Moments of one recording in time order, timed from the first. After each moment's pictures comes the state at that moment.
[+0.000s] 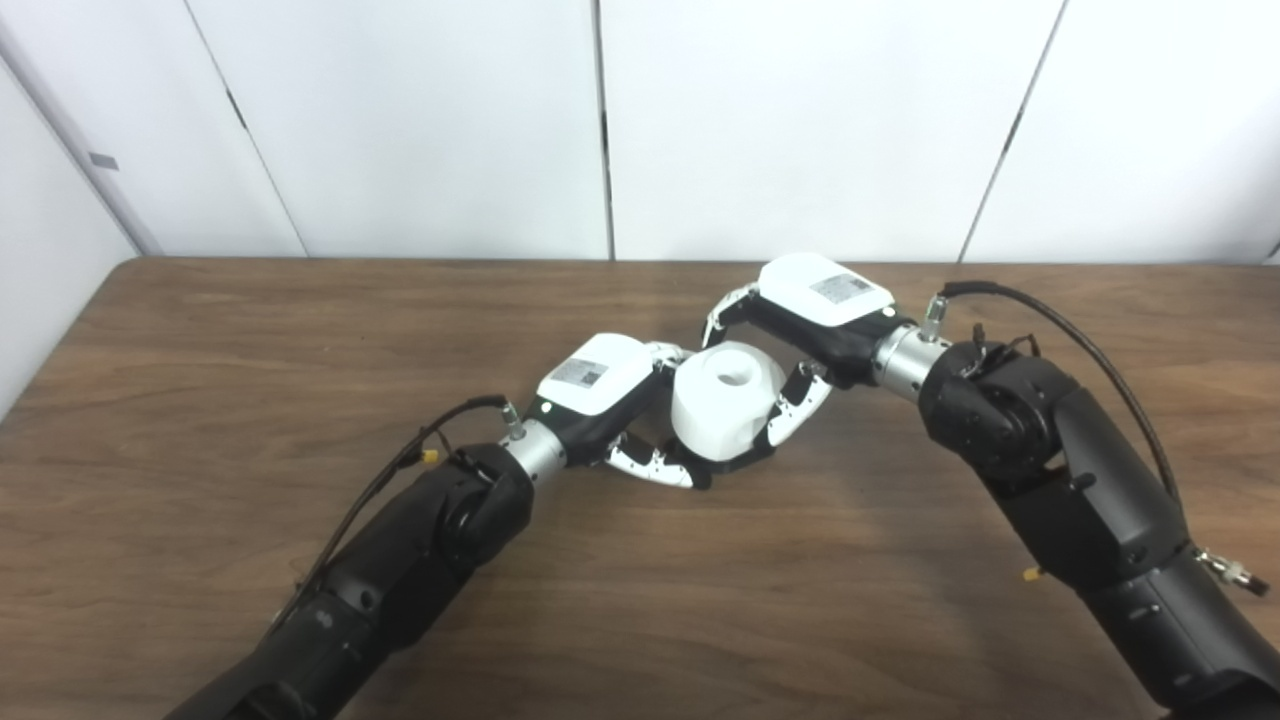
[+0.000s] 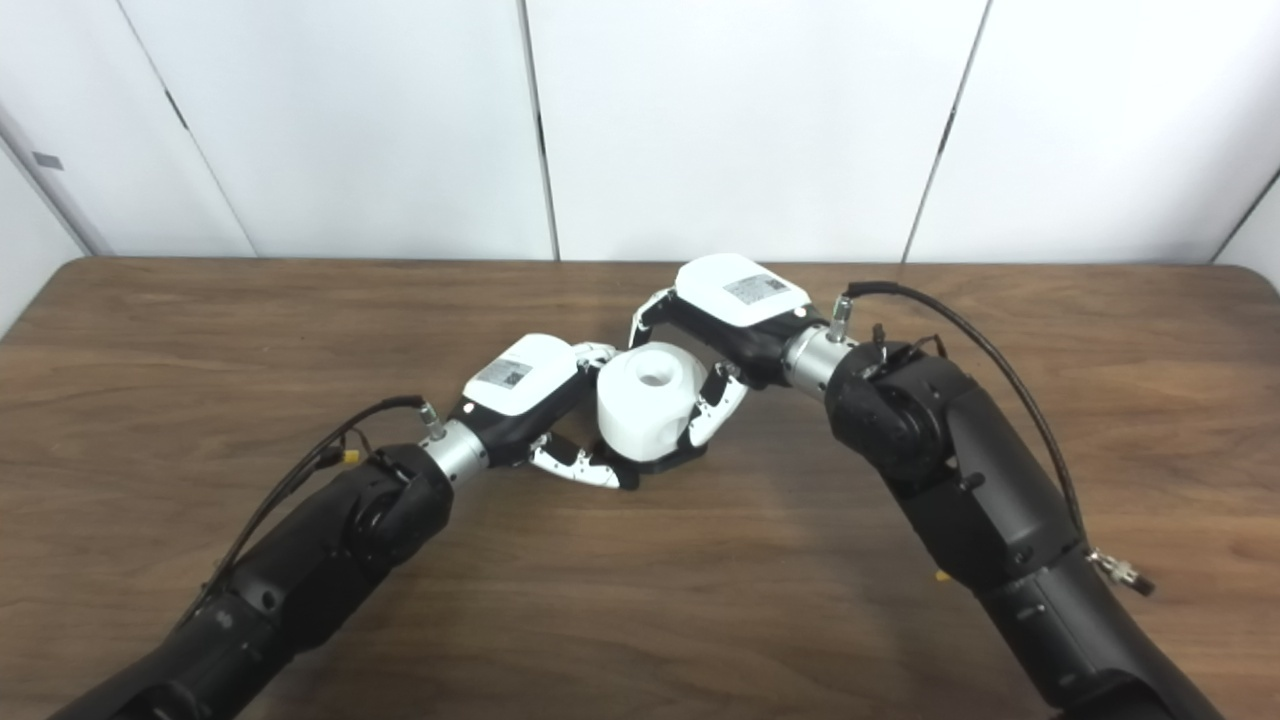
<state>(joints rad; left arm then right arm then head) -0.50 0.32 -0.57 0.36 0.72 -0.21 0.00 -0.61 -0.35 0.40 0.03 -0.73 -0.06 0.47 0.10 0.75</state>
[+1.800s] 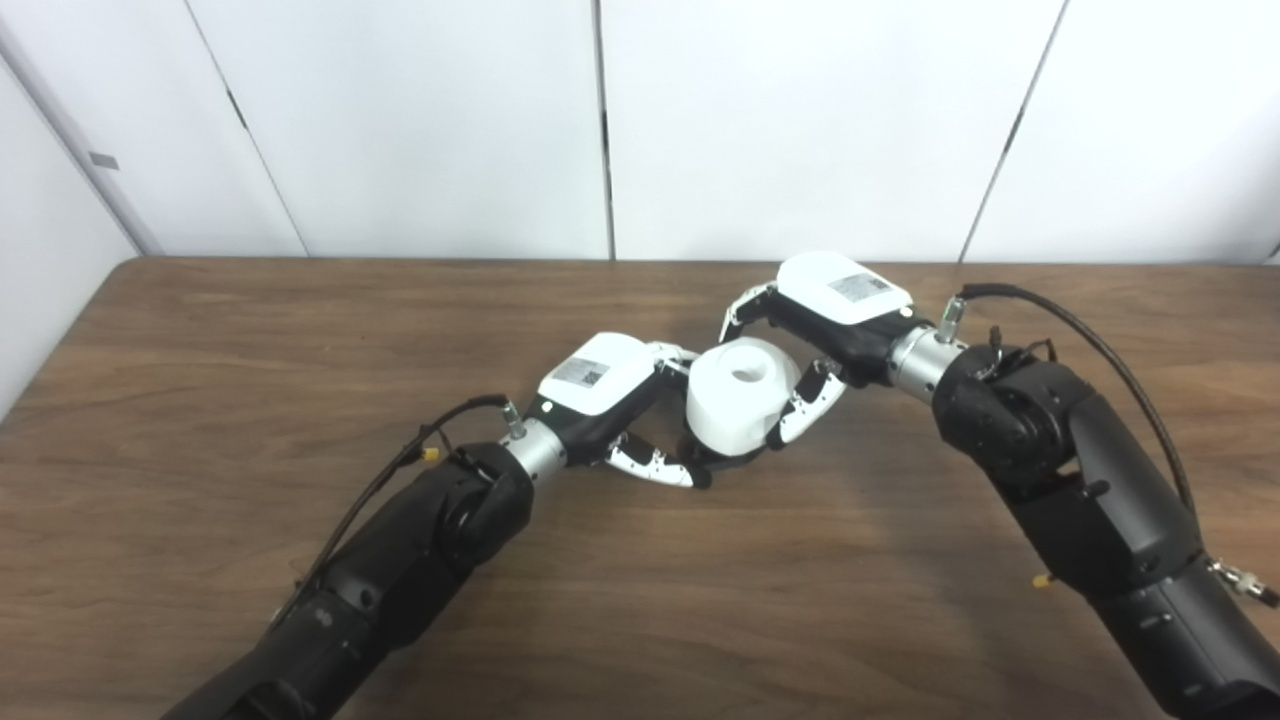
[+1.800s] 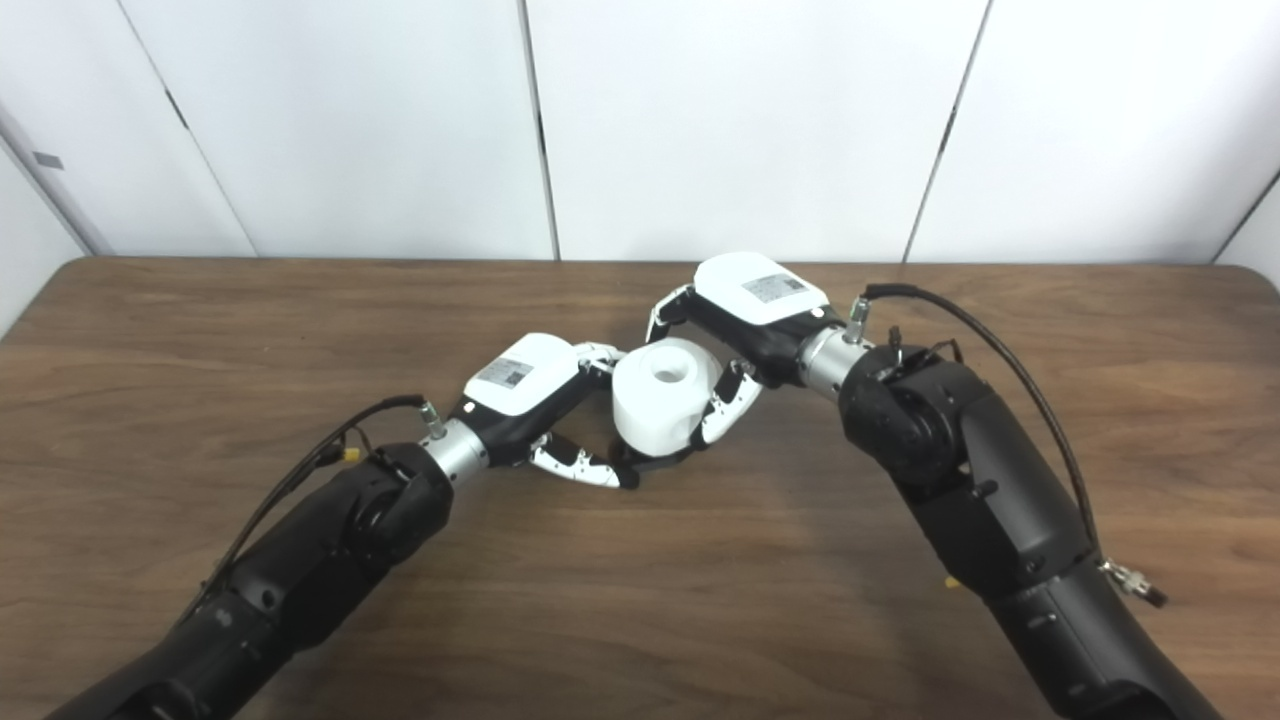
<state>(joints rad) -0.50 0.33 -0.57 0.35 0.73 -0.21 0.00 -0.60 -0.36 0.37 0.01 -0.73 -0.04 0.47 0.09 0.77</state>
